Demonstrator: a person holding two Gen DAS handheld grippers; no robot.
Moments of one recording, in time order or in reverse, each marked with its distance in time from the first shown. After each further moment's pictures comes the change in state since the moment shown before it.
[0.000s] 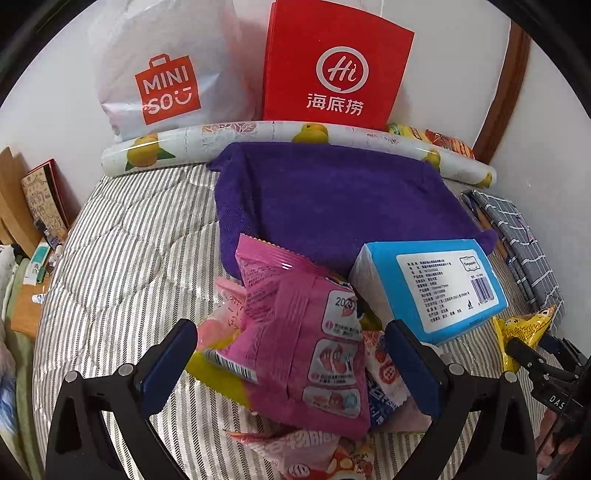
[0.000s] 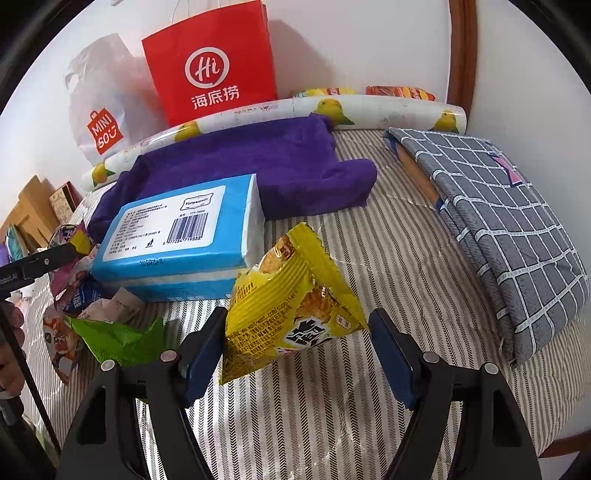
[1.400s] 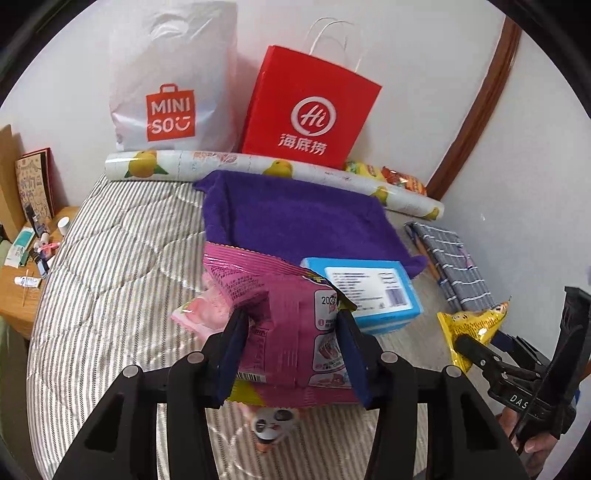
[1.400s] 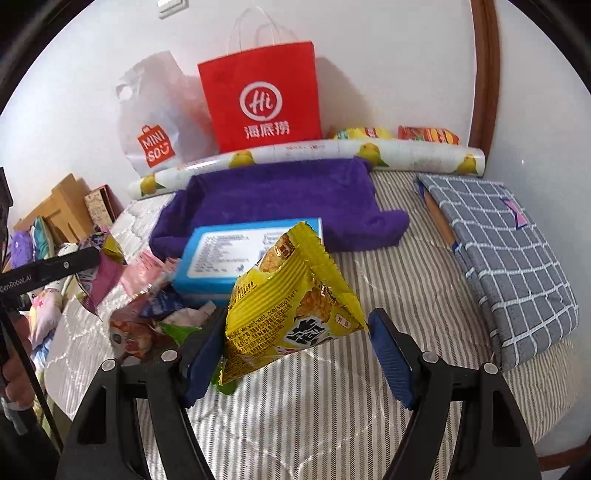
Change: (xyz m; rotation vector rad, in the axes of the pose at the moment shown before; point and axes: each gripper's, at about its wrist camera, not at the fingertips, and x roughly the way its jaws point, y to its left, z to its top) left arm -0.084 0.002 -0.011 -0.080 -0.079 -0.178; right arm -0.075 0.040 0.013 -0.072 -0.086 0.087
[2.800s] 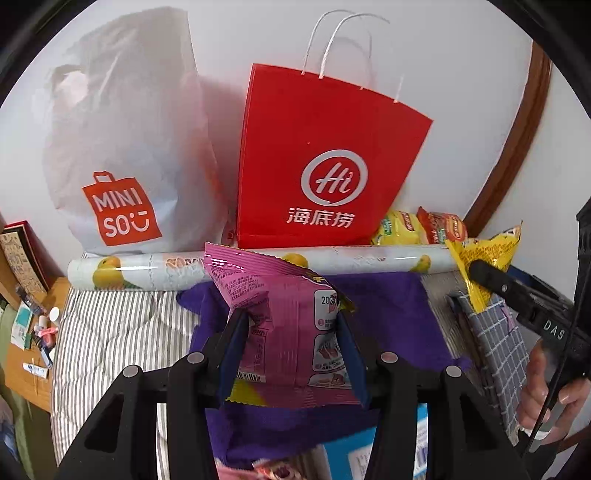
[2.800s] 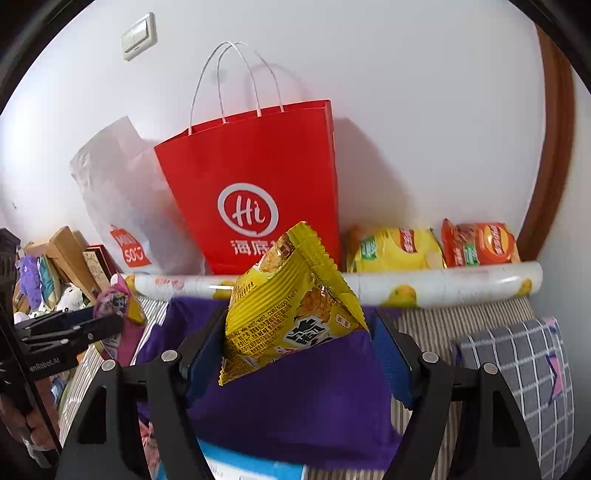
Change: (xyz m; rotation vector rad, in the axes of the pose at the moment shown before) left arm 0.106 -0.010 0.176 0.049 -0.006 0.116; right arm 0.119 -0.023 0.222 -0.052 -0.086 0.092
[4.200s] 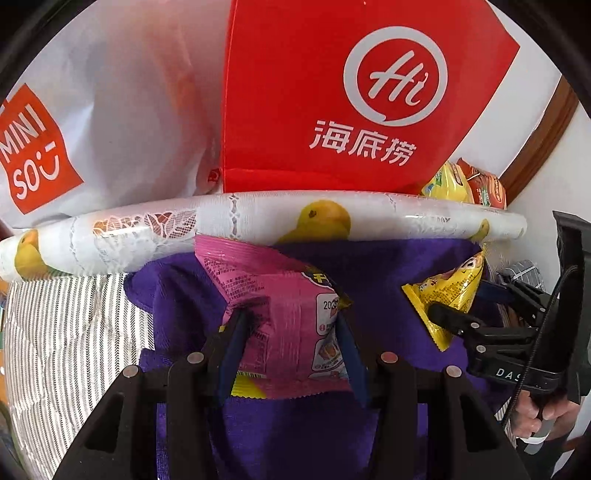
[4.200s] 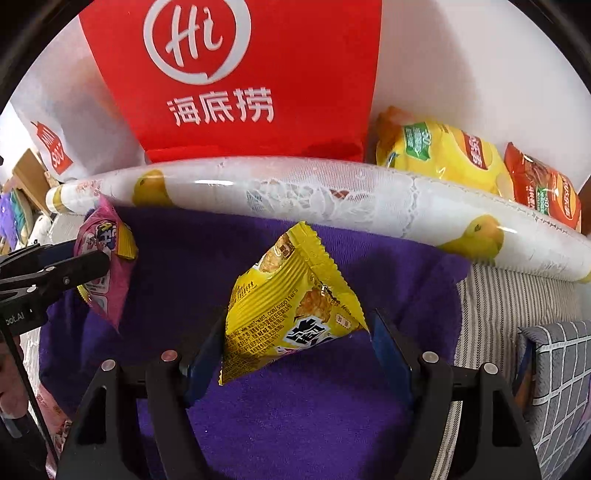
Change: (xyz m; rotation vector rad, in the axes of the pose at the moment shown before) left arm 0.135 0.018 -0.006 -0.001 0.199 -0.014; right arm 0.160 -0.003 -0.050 -0.103 0.384 -0.038
